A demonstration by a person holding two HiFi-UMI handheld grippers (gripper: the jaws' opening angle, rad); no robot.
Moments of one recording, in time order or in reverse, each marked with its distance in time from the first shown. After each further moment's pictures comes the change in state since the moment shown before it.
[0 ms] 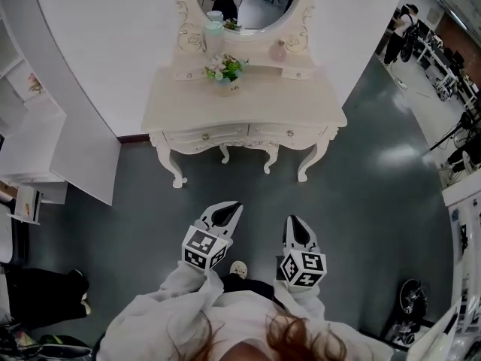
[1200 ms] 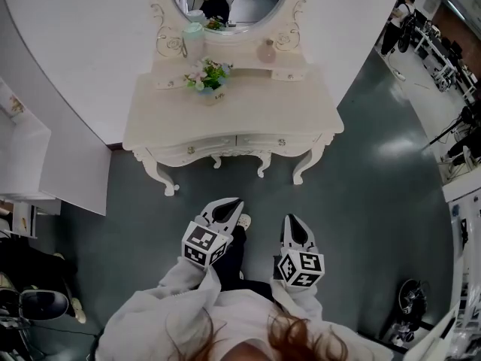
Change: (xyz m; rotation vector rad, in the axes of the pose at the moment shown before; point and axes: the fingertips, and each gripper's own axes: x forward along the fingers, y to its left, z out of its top) left arm 0.097 0.034 0.016 -0.004 0.039 -0.052; right arm 0.070 -0.045 0.026 0.040 0.011 -0.032
